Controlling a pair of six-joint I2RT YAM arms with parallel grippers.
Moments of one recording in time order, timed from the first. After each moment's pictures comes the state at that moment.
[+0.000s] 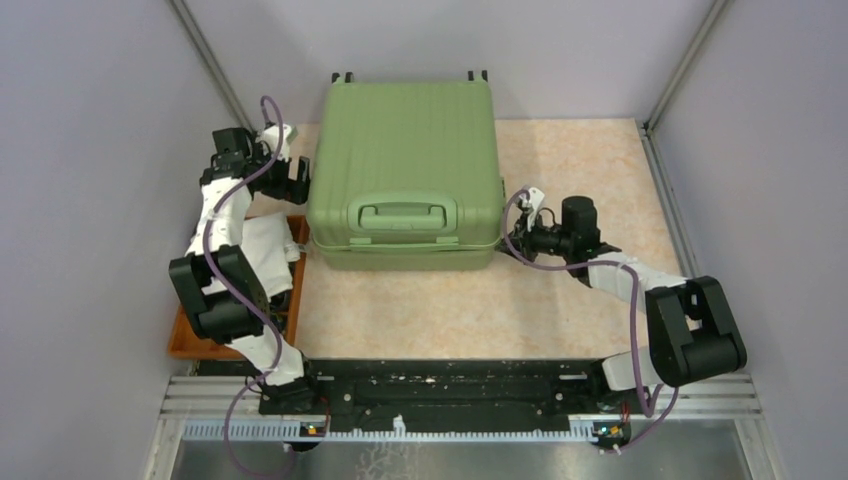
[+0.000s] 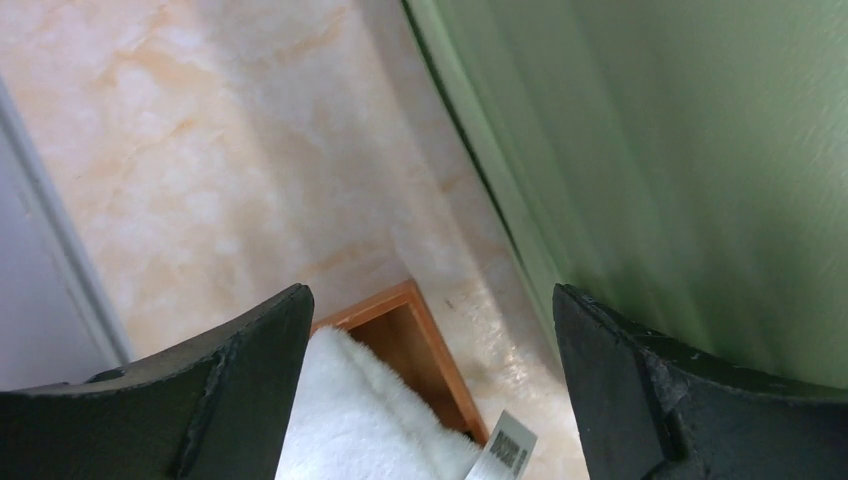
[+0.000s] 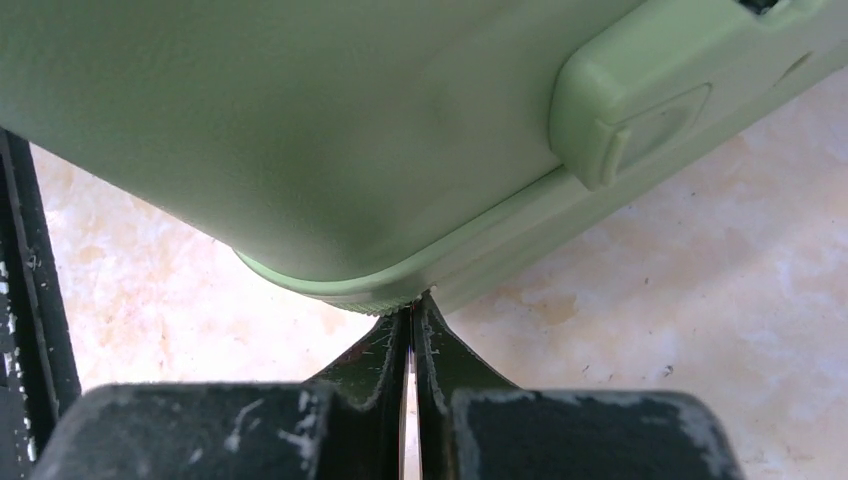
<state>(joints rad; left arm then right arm) 0.26 1.67 1.42 -0.57 0.51 0.46 0.25 1.40 0.62 0.28 -0.80 -0.19</state>
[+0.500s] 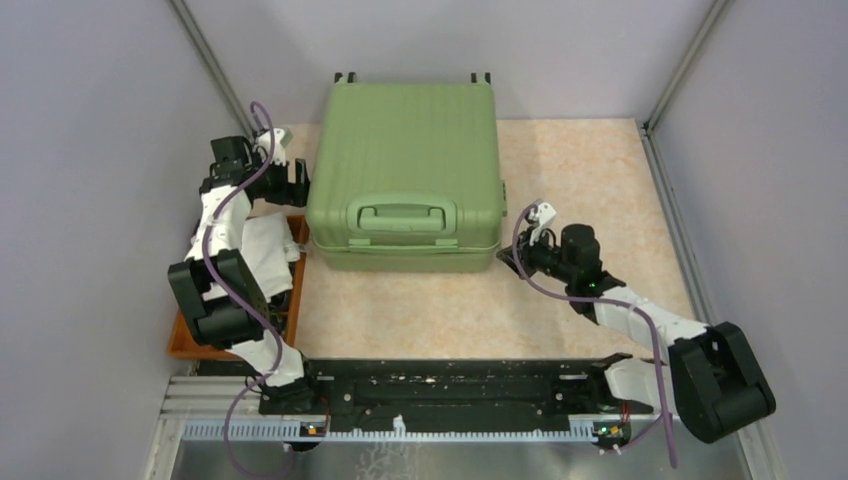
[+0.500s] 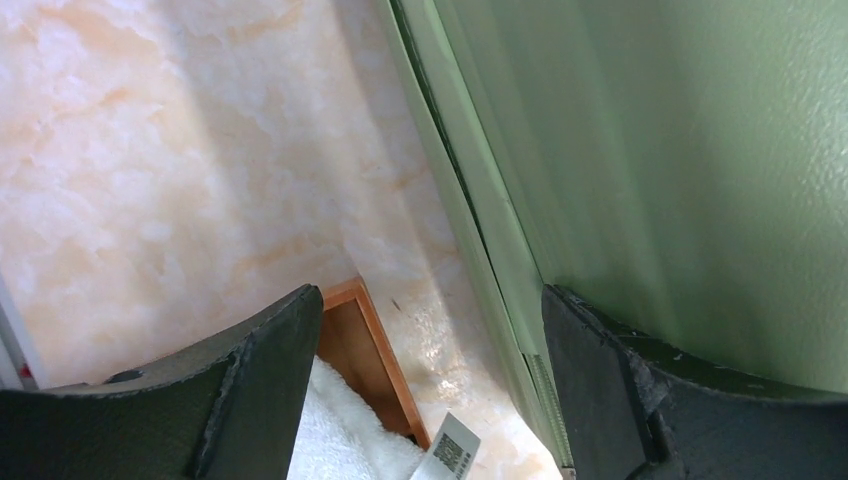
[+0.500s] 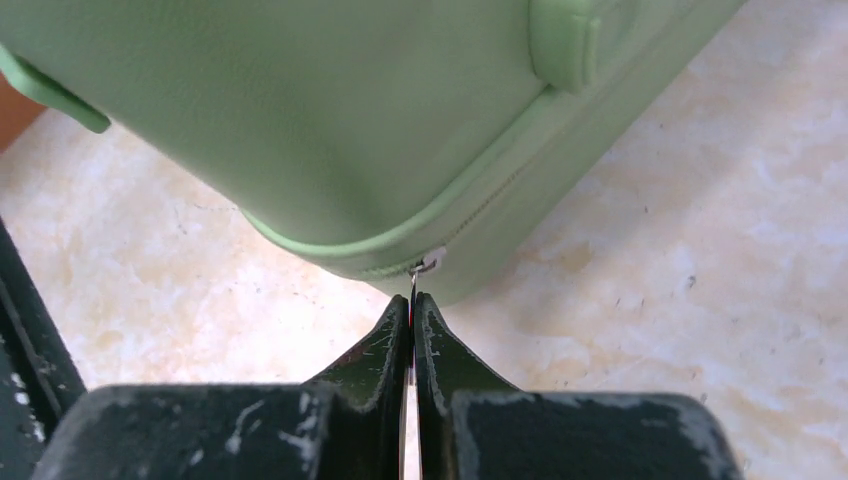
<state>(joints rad) 0.27 1.65 1.35 -0.52 0.59 0.33 0.38 1.19 0.44 0.38 -0.48 0.06</state>
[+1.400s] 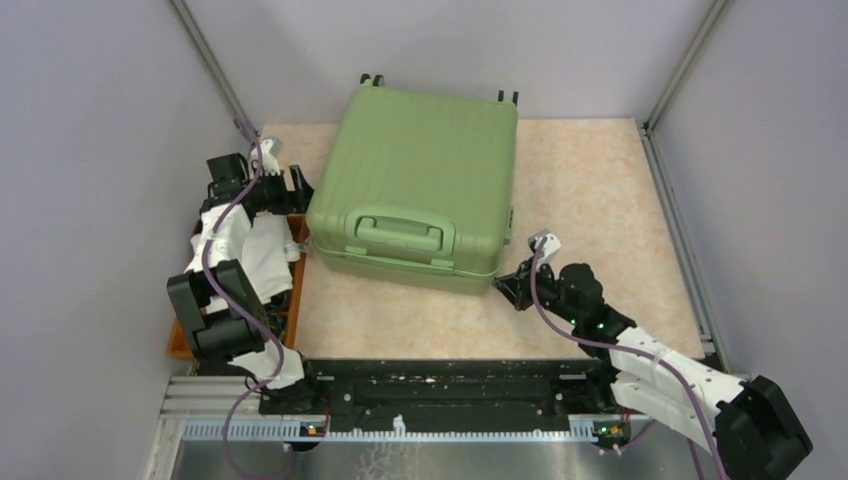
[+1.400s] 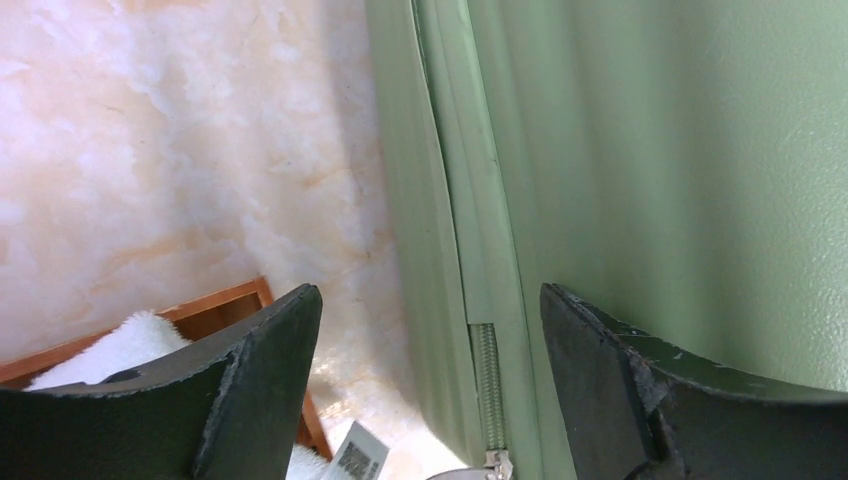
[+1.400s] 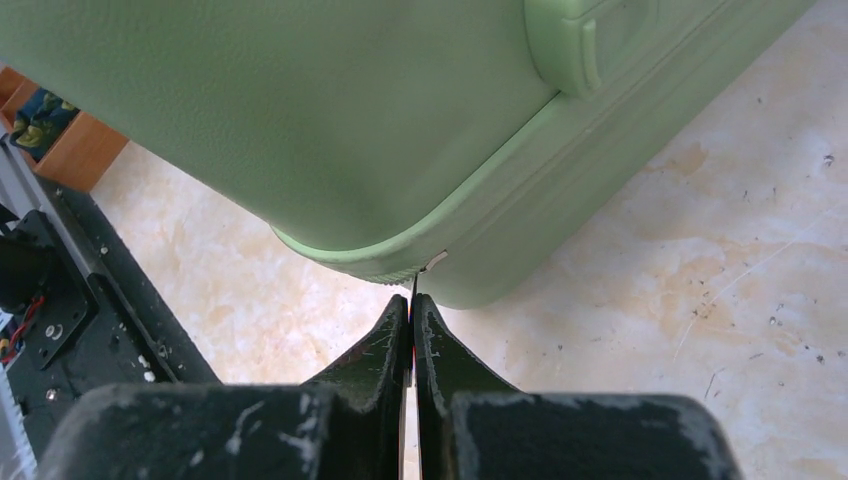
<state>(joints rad) 0.30 1.56 1.15 -0.33 0.77 0.07 0.62 0.80 0.22 0.31 -0.21 0.34</state>
